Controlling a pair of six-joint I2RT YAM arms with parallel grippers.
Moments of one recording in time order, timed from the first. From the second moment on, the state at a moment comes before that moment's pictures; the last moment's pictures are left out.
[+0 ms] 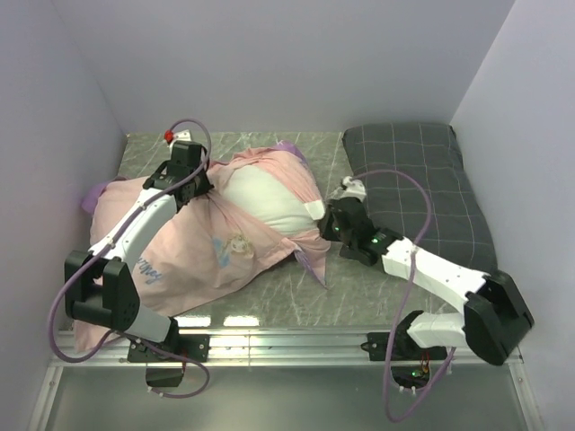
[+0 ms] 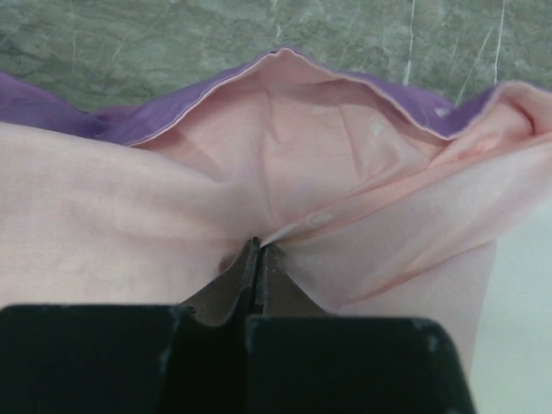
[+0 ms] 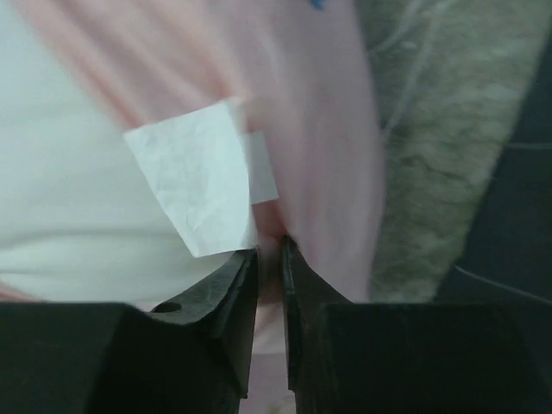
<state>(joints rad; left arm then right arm) -0.25 1.45 1.20 -0.47 -0.28 -0.49 0.70 1.28 0.78 -0.11 0.29 0.63</state>
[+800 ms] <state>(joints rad) -0.25 1.46 1.26 -0.49 -0.19 -0.44 0.52 1.51 0.49 0.58 -0.16 0.88</state>
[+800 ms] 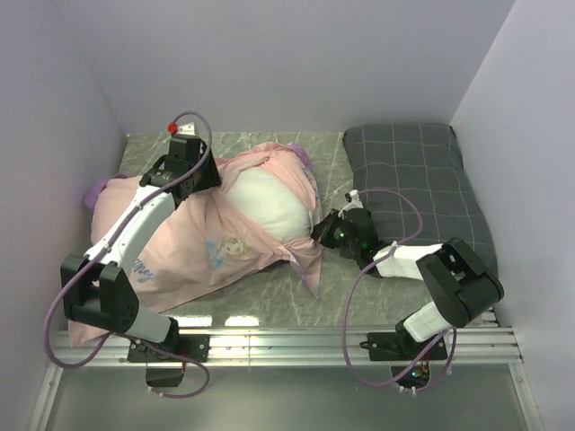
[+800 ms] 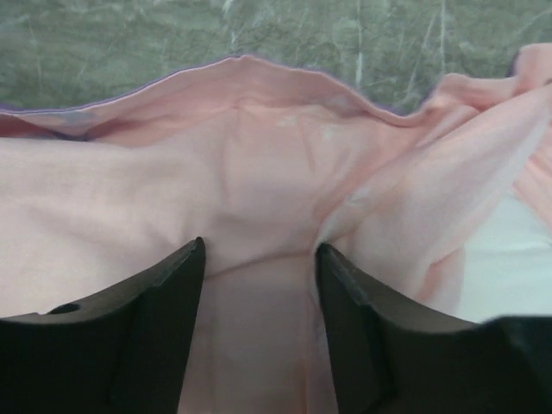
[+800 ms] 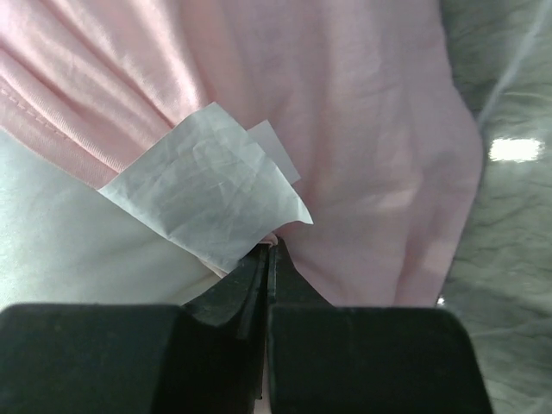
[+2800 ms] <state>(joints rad) -0.74 1.81 1.70 -0.82 -0.43 -0.35 0.60 1.28 0.52 0.47 -0.09 0.80</state>
